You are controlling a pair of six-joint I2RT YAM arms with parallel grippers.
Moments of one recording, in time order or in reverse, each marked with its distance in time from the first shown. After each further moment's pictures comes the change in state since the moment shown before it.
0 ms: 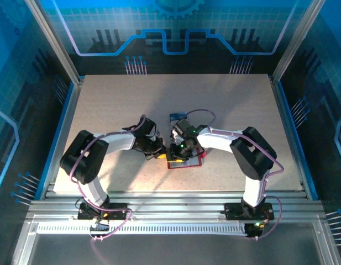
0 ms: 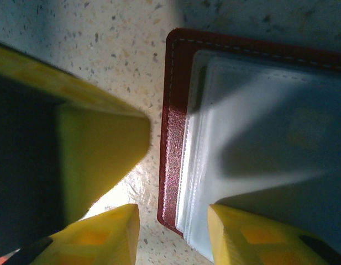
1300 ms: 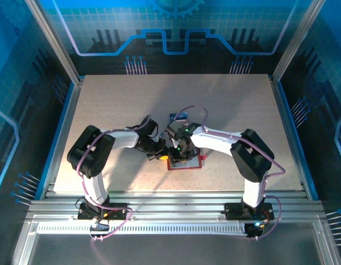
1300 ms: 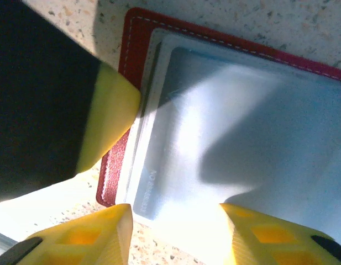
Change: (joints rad) left arm 0.001 0.085 0.032 -0.002 0.084 0.111; right arm 0.096 -0.003 0.143 -0.307 0.314 -0.094
